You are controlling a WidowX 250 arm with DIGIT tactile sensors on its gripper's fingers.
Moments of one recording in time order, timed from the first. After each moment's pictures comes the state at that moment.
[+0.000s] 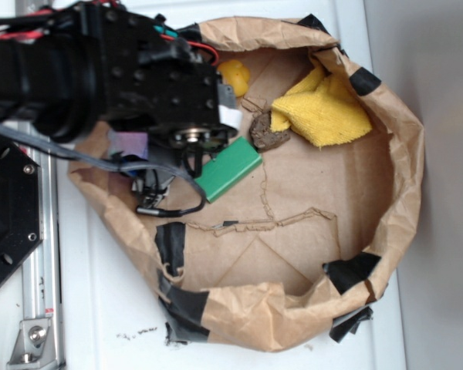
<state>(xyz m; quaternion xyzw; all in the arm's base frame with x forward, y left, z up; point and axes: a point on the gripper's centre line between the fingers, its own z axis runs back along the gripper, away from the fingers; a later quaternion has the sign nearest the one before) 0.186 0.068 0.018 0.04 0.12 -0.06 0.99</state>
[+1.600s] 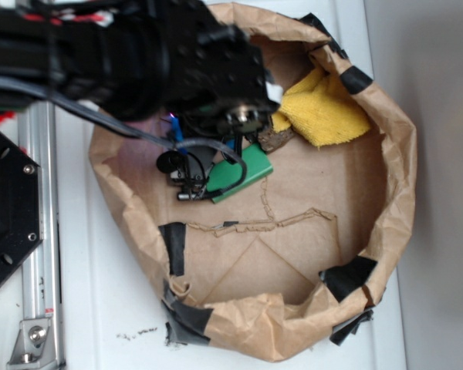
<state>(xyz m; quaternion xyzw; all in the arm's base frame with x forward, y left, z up) 0.220 0.061 0.022 0.00 0.08 0.02 1.00</state>
